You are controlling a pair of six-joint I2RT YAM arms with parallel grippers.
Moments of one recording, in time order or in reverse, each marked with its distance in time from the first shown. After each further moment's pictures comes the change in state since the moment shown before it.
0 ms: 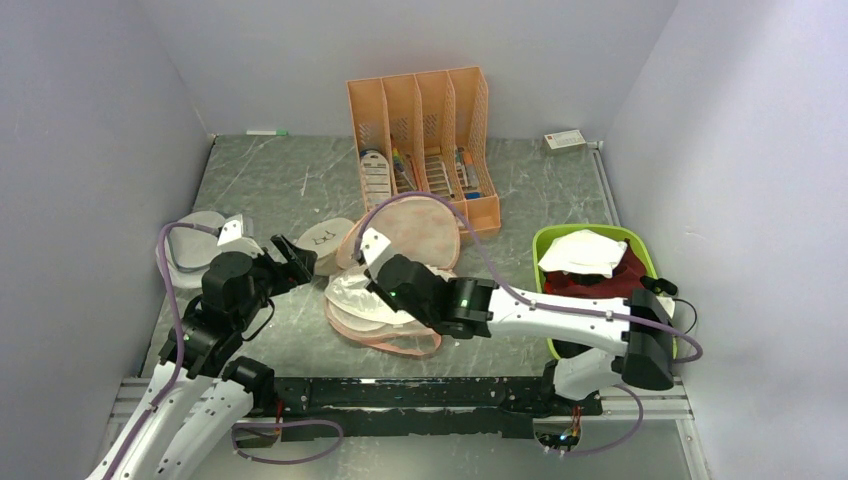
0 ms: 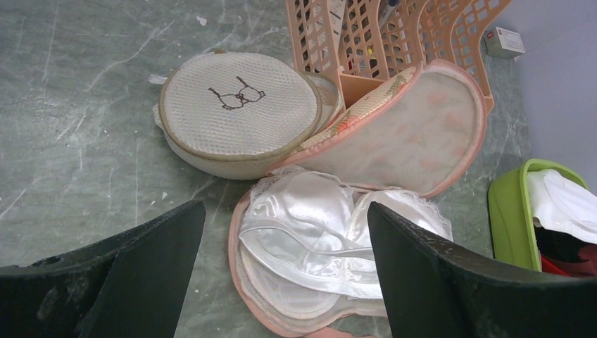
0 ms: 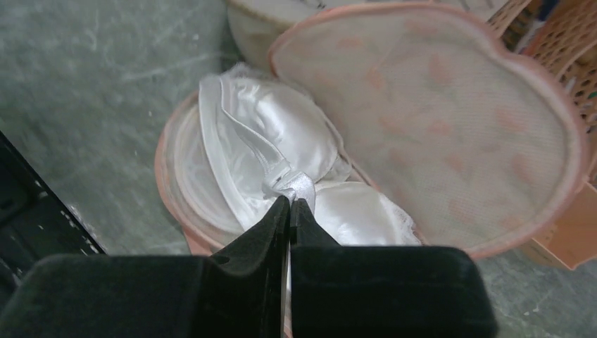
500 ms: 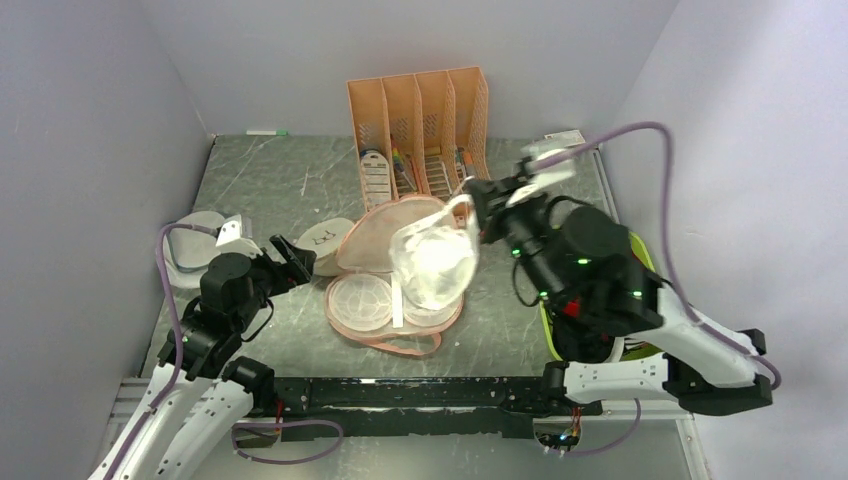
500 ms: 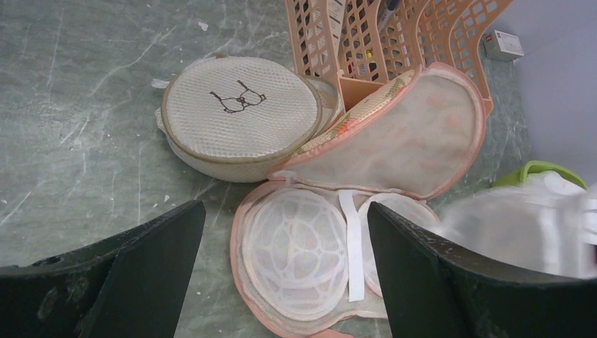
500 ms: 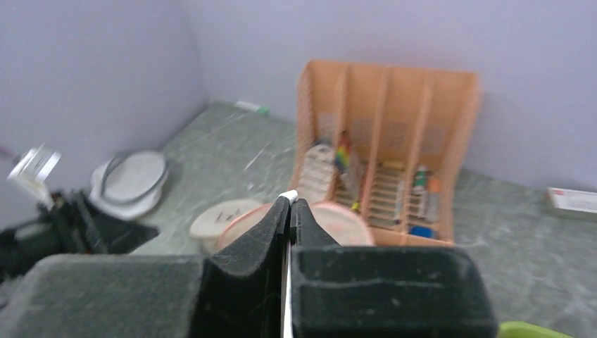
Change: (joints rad) left arm 0.000 -0.011 0.000 0.000 -0.006 0.005; right arm -0.001 -0.370 0.378 -0.127 0.301 -0.014
